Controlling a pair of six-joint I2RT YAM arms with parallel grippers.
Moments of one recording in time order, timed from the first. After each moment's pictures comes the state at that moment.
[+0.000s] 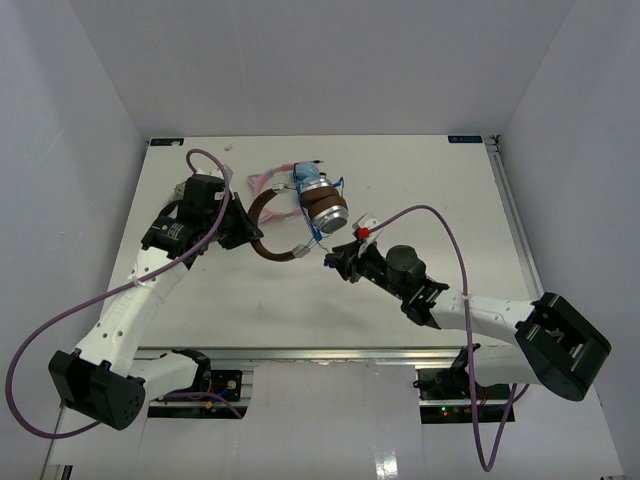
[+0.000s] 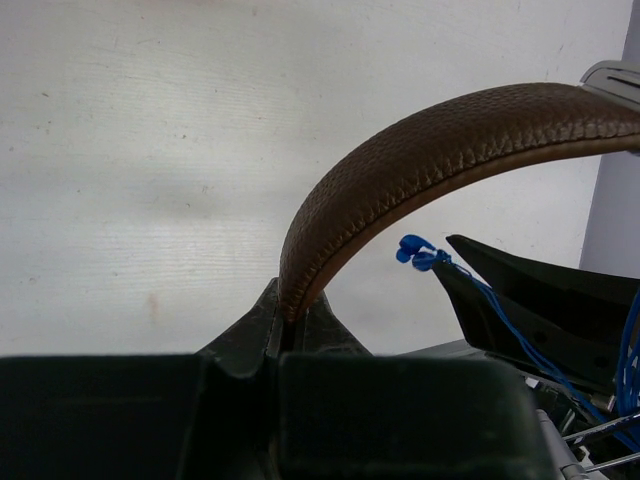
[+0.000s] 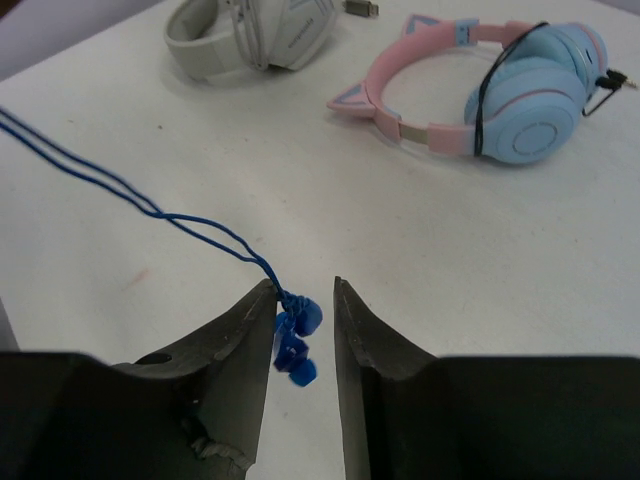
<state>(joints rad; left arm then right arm) -0.36 1.14 1.17 -0.77 0.12 -0.65 0.87 1.26 0.47 0.69 -0.04 0.10</state>
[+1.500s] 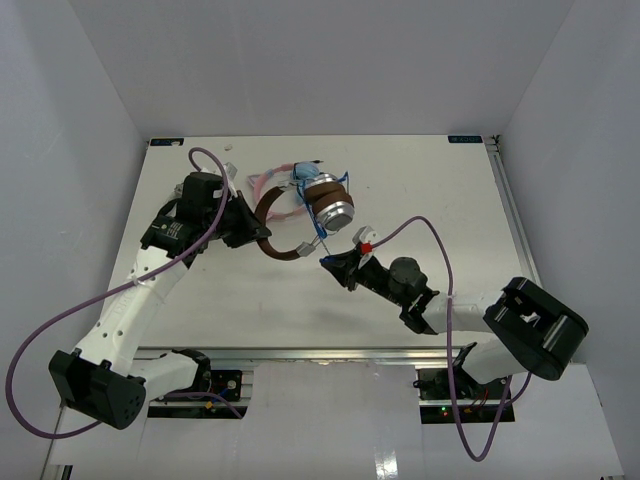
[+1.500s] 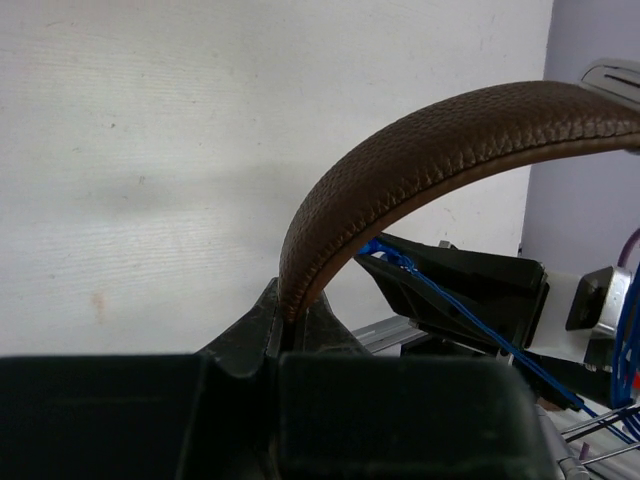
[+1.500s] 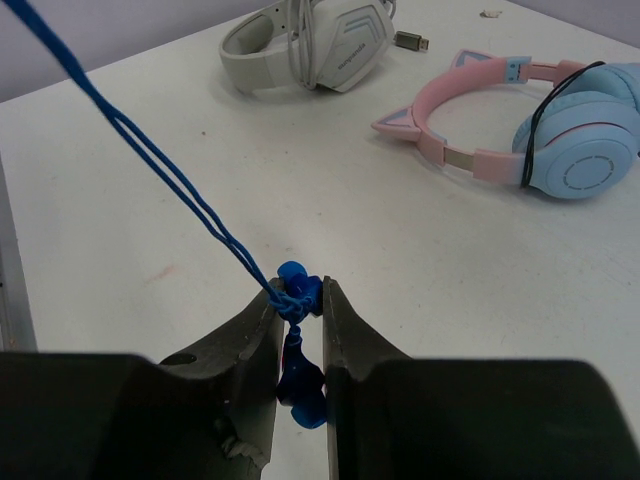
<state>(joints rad) -0.36 1.14 1.18 -0.73 0.28 -0.66 0.86 1.41 0.35 1.07 -0.15 0.07</state>
